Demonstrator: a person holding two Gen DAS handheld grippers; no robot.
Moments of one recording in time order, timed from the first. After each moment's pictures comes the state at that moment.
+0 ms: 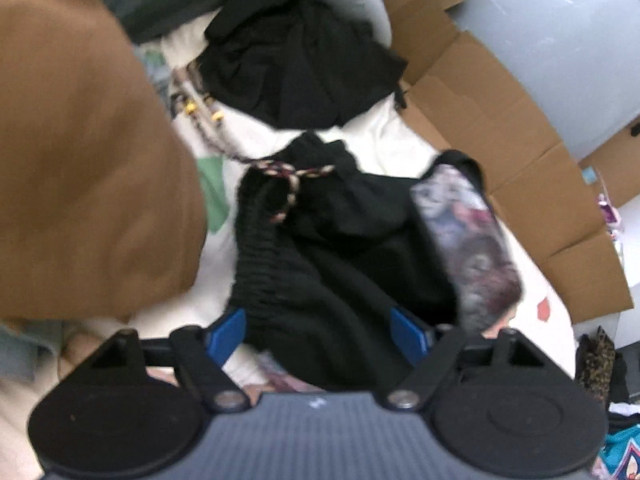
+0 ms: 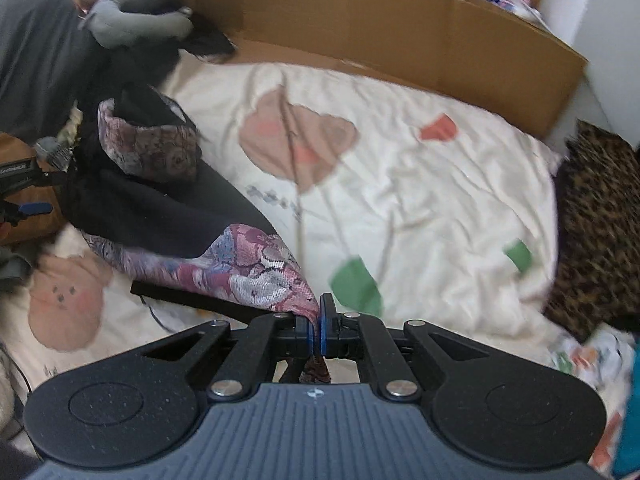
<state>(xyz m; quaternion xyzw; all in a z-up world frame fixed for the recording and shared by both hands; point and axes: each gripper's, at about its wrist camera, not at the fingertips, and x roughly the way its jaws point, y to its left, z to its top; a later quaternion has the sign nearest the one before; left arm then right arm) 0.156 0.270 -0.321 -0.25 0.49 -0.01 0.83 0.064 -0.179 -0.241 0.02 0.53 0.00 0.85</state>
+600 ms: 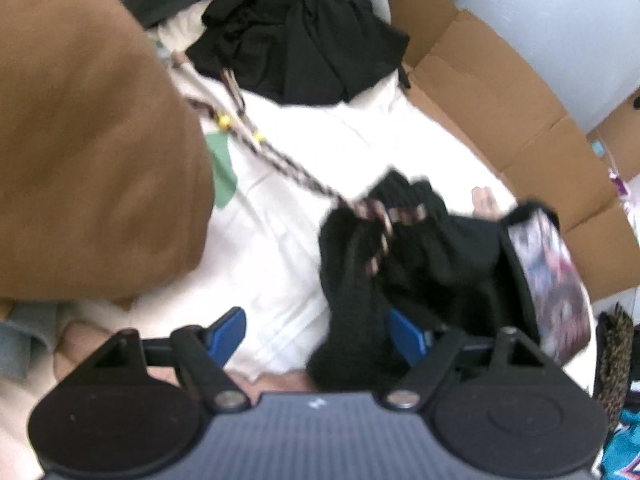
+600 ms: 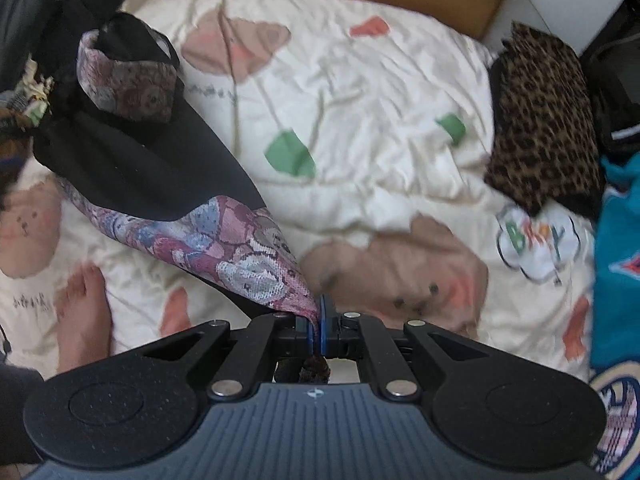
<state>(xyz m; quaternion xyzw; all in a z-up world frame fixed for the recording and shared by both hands) 0.158 0.268 -0.339 -0.22 0.49 -0.01 0.84 -0.014 -0.205 -0.259 0.03 0.61 -0.07 0.79</state>
